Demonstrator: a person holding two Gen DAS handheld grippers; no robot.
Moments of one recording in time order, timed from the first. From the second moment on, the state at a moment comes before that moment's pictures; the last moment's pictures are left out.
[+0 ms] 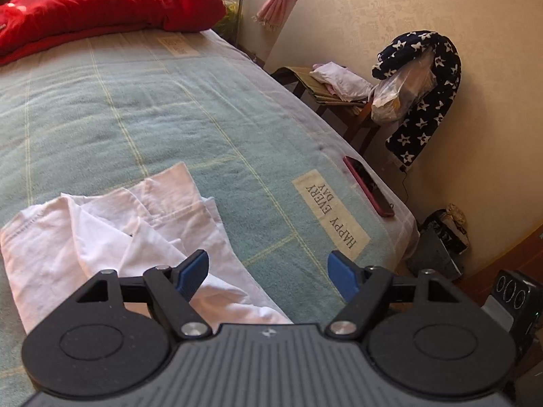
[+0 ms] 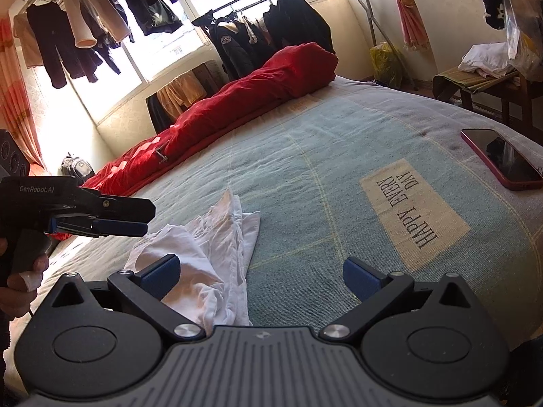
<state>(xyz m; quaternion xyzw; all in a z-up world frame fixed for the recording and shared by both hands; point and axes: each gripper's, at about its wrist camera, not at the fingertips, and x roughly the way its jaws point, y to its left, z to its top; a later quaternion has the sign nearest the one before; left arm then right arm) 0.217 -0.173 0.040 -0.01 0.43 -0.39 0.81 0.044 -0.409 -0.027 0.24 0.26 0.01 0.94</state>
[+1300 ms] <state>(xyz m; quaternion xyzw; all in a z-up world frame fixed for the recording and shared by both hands) 0.049 -0.085 -0.068 0.42 0.20 -0.33 0.82 0.076 -0.359 -0.049 0.19 0.35 0.16 0.90</state>
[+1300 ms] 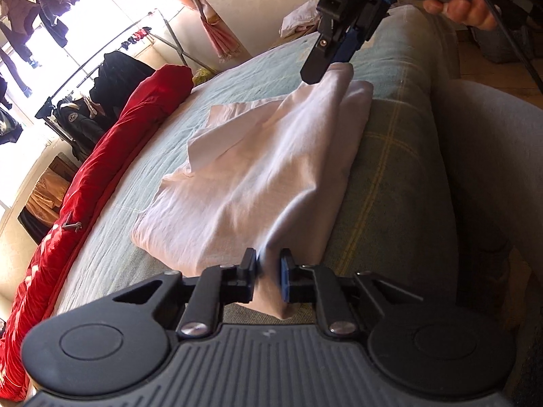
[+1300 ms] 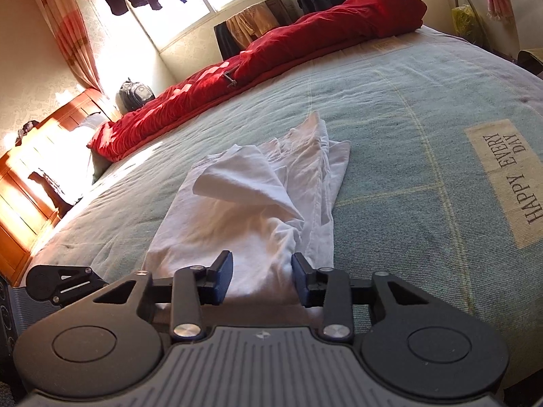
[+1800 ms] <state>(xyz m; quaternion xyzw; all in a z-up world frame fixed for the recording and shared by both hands) 0.094 -0.035 -0.003 0.12 0.27 -0.36 0.89 0.126 -0.296 -0.010 -0.07 0.32 0.18 0.93</state>
